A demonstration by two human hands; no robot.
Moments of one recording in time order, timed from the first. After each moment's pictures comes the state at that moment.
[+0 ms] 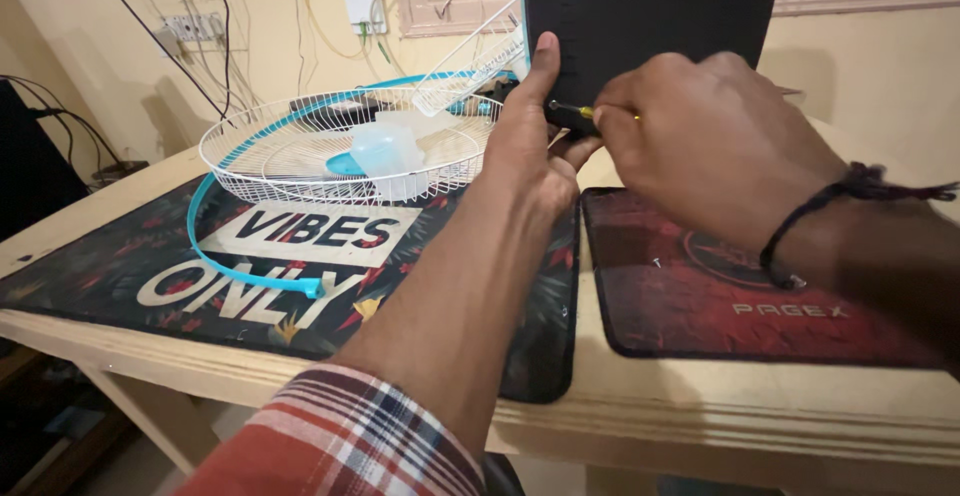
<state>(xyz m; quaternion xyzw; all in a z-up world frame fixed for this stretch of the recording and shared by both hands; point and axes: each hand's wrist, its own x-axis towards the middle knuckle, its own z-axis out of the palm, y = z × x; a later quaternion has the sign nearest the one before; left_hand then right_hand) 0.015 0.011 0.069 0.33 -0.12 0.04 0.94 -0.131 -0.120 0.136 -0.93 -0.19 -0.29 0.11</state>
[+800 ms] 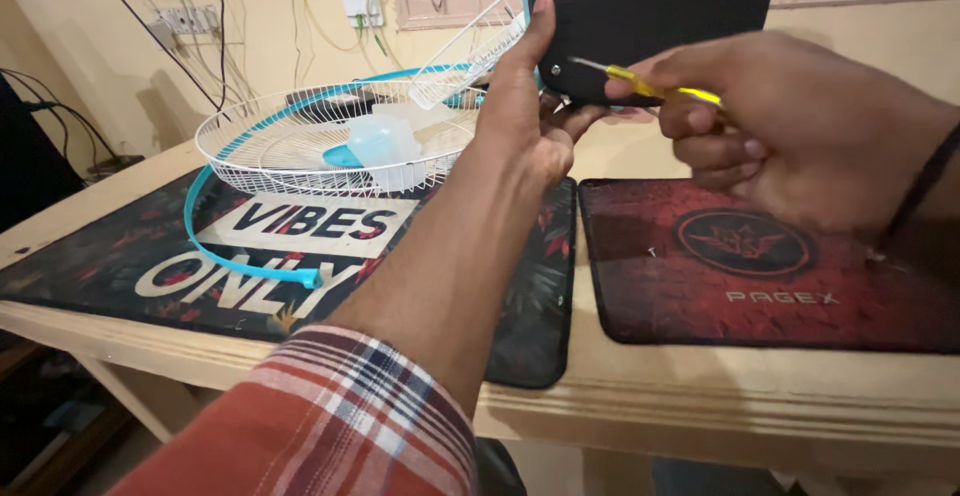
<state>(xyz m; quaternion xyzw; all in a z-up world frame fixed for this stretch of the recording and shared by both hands) 0.011 0.013 0.091 0.34 -0.14 0.02 0.93 -0.102 -0.165 0.136 -0.76 -0.13 0.05 0.63</state>
